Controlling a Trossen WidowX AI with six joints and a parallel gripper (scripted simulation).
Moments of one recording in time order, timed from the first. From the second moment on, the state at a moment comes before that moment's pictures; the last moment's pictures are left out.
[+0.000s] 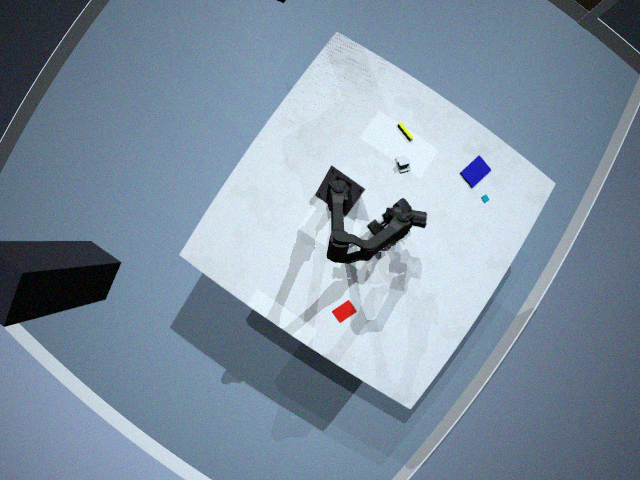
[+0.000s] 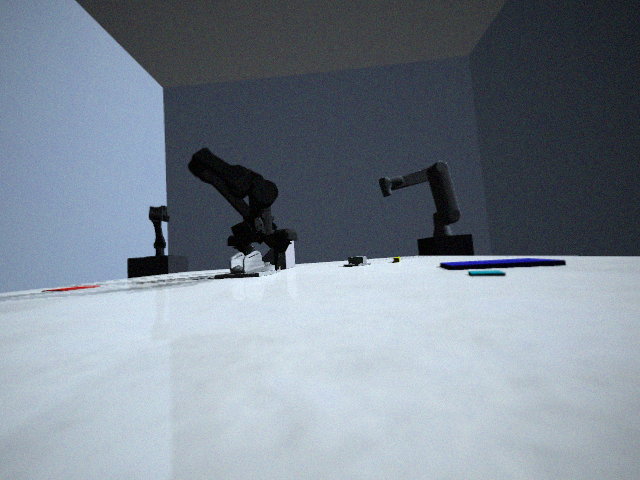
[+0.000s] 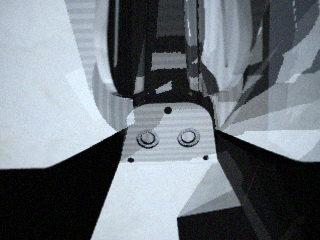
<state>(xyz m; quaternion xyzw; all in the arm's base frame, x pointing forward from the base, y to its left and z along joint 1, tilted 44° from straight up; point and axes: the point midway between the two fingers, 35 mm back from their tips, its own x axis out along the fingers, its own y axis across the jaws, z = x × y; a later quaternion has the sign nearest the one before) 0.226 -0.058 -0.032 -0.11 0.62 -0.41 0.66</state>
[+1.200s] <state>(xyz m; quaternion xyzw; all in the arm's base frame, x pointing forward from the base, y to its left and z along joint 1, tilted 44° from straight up) 0.226 -0.059 -0.032 -0.11 0.62 -0.41 0.66</state>
